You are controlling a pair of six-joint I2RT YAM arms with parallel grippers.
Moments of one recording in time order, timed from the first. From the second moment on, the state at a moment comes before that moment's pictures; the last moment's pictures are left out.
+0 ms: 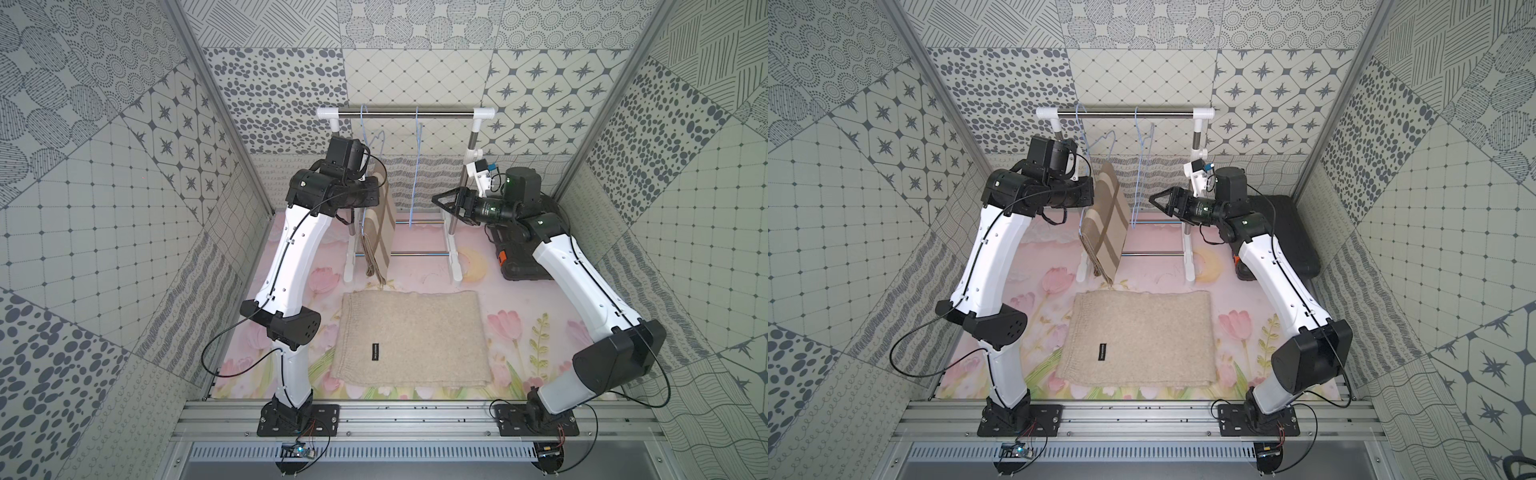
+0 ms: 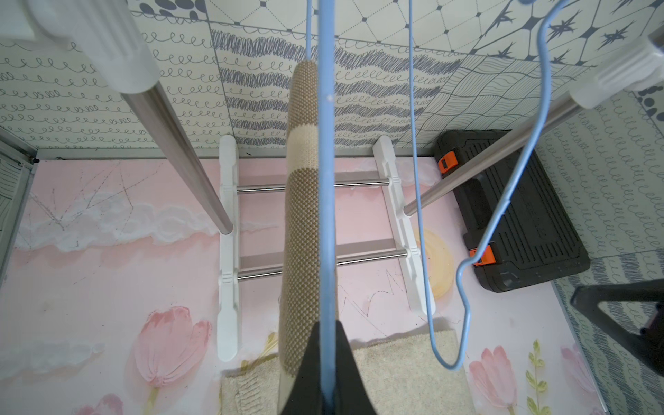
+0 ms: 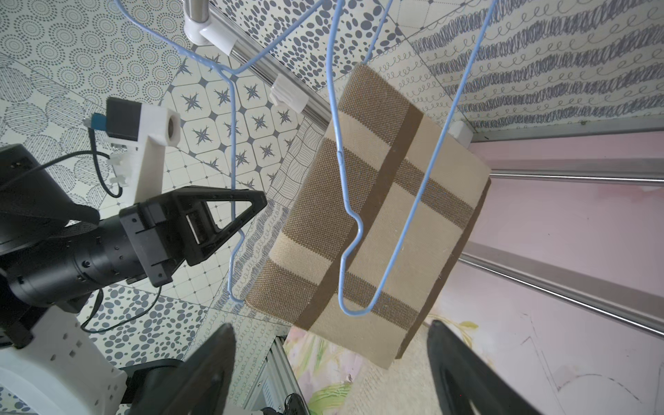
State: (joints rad) left arm -0.35 2.01 2.65 -1.34 -0.06 -0.33; right arm 0.32 1.59 1.67 -0.39 -0.71 0.66
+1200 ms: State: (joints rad) left arm -0.46 1.68 2.22 -1.03 0.02 -0.29; right arm 0.29 1.55 1.64 -0.35 -0.73 0.66
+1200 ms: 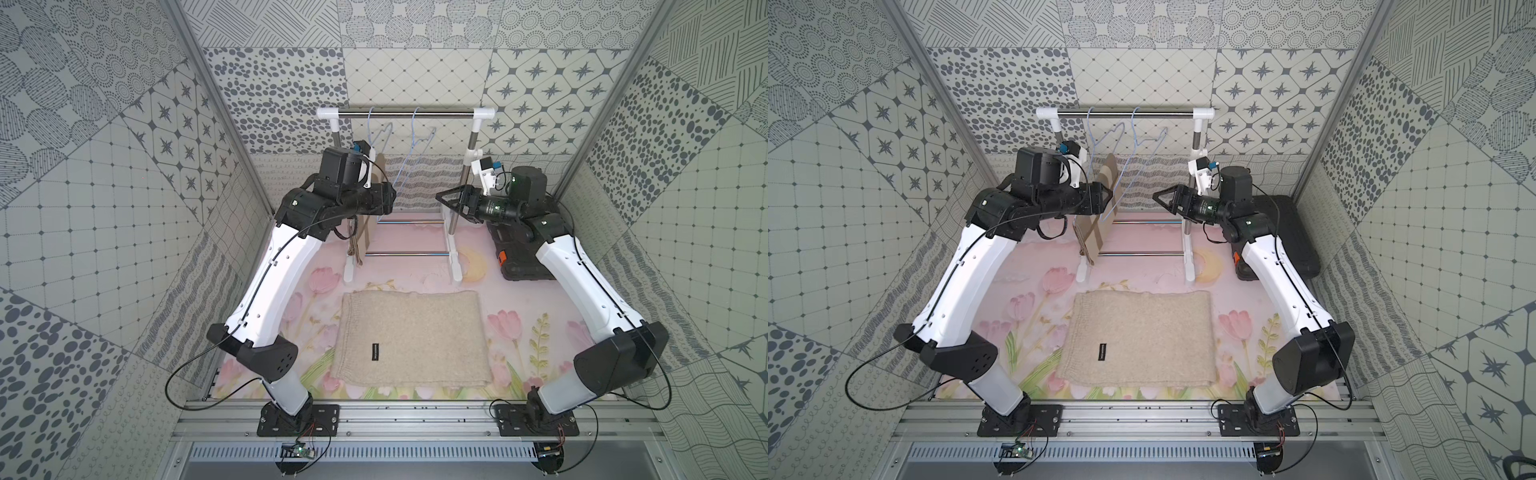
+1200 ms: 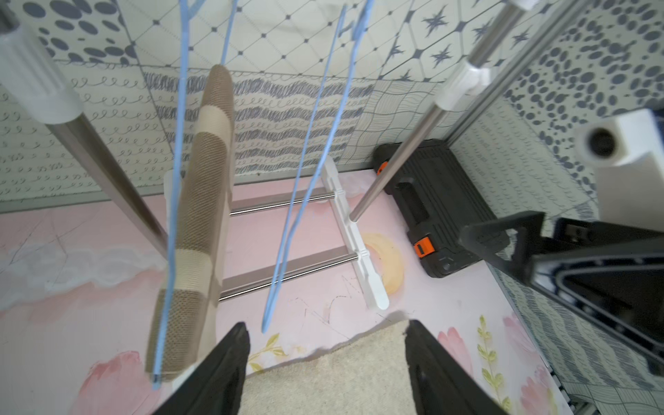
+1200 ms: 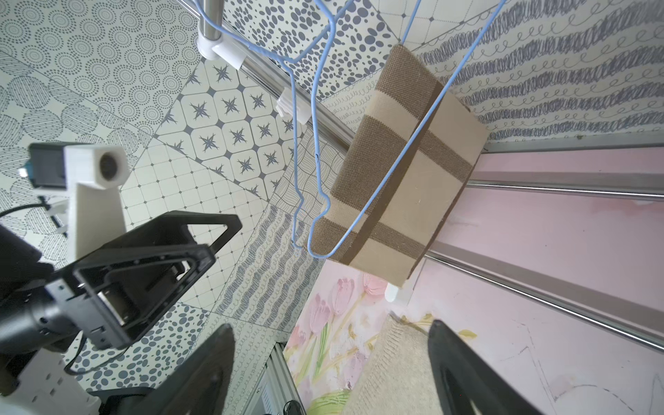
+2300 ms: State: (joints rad) left arm -0.51 1.67 1.74 -0.02 0.04 0.15; right arm 0.20 1.45 1.59 -0.35 -0.75 0.65
